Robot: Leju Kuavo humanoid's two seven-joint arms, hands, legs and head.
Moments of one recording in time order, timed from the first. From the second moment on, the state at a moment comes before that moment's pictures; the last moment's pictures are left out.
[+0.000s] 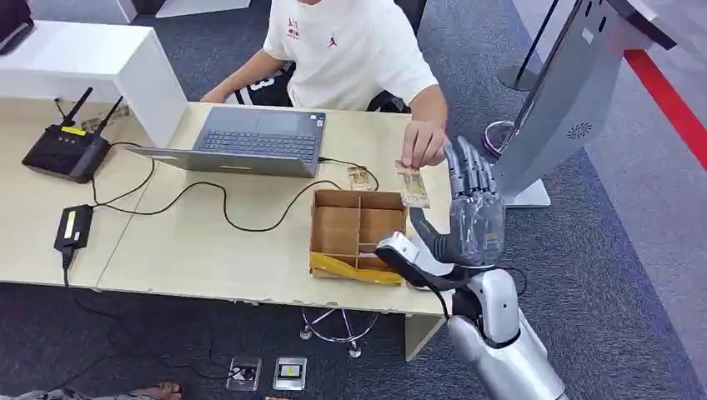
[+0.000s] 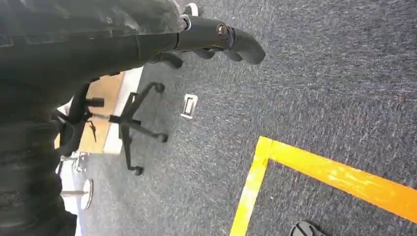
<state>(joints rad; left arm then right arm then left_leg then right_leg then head) -0.16 -0.13 1.37 -0.14 -1.44 0.40 0.14 -0.36 -0.10 0.56 -1.43 1.16 -0.53 0.10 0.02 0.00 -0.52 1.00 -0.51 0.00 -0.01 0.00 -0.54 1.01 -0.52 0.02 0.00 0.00</state>
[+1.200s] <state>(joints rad) -0.16 -0.12 1.37 -0.14 -1.48 0.38 0.13 -0.38 -0.11 0.70 -1.42 1.29 -0.48 0.20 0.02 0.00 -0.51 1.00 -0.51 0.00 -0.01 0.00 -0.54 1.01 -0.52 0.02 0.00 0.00</state>
